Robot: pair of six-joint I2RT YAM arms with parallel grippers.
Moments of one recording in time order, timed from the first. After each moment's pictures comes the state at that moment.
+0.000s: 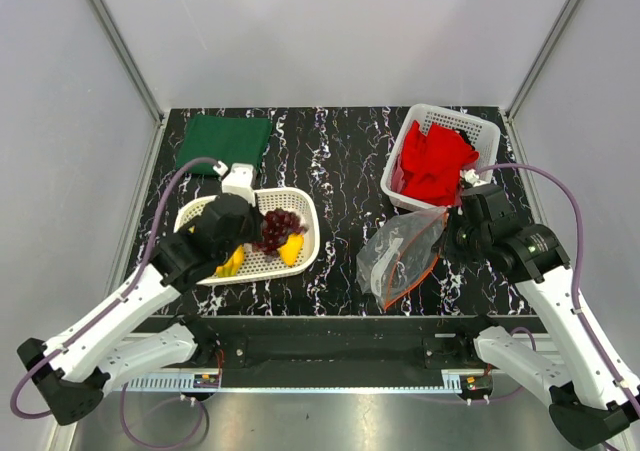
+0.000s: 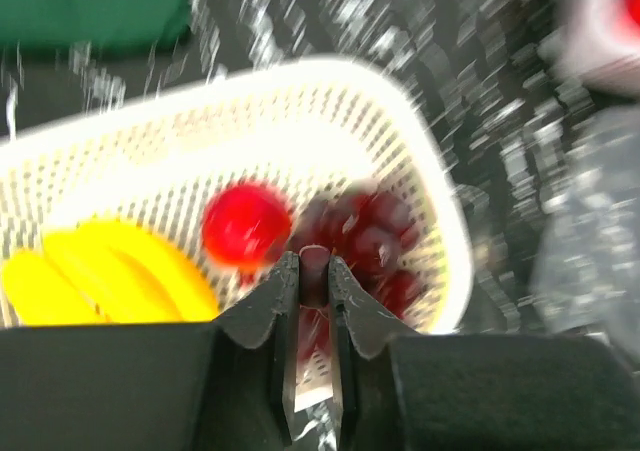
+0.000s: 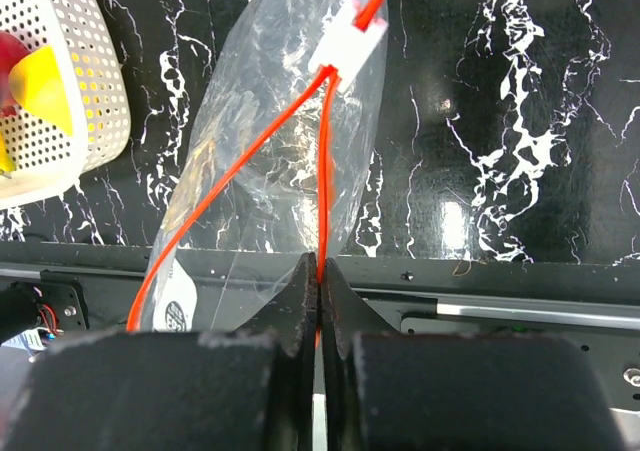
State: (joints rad) left arm -0.77 0.87 0.97 -0.63 -0.43 -0.38; right arm 0.43 0.86 1.12 -1.16 0.04 0.59
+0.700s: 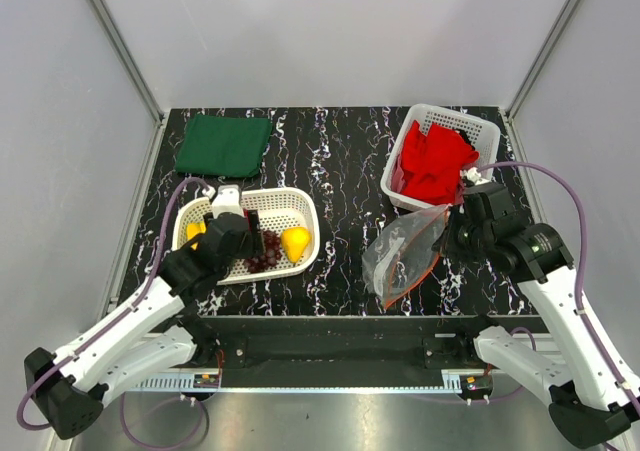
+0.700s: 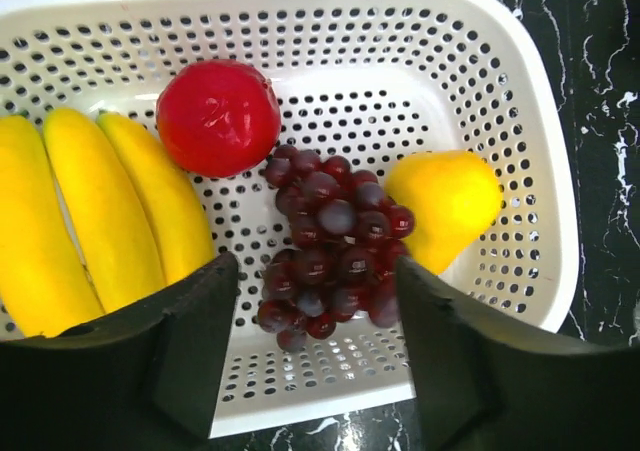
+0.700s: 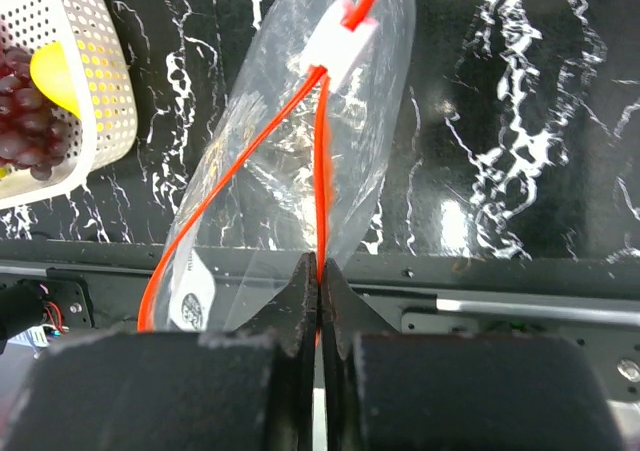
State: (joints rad) left arm -0.70 0.80 0.69 -0.58 -0.49 -0.53; right arm 0.43 0.86 1.15 -1.17 0.04 0.59
